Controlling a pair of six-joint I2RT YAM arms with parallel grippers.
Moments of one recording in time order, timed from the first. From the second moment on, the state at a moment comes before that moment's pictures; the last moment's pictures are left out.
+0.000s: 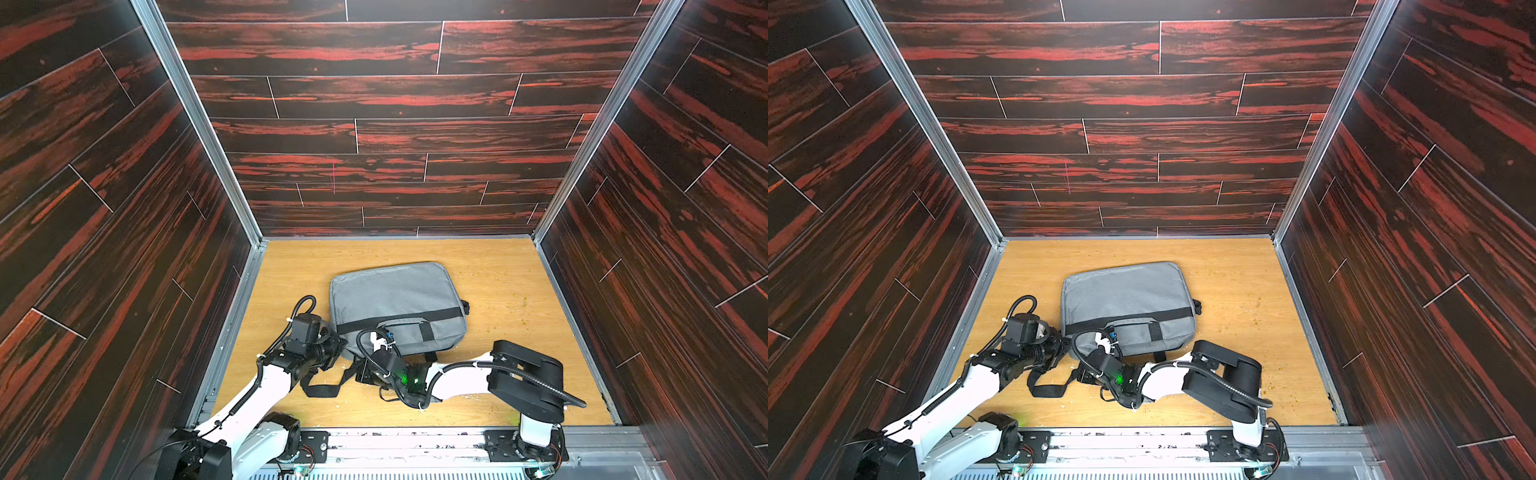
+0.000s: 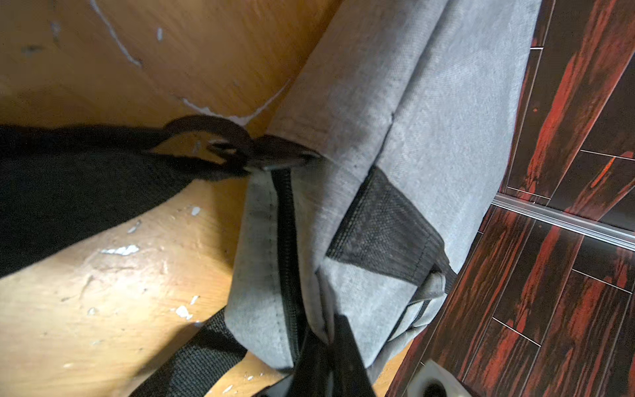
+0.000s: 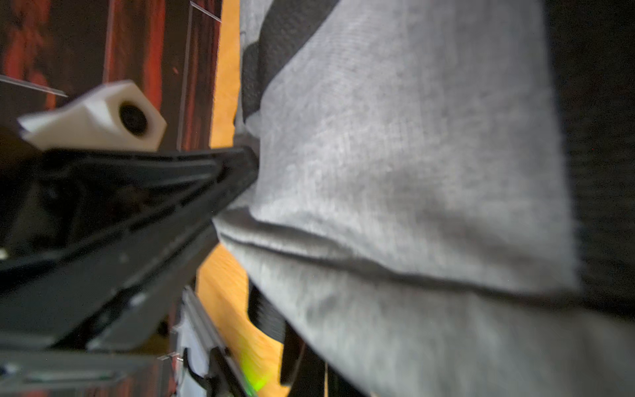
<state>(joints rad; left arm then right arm) -0.27 1.01 0.45 -0.25 0.33 -1.29 1.27 1.86 0.89 0.36 0.16 1.20</state>
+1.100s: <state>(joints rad) -0.27 1.01 0.49 -0.30 0.32 -1.26 1.21 1.66 0.82 -0.05 0.25 0.81</state>
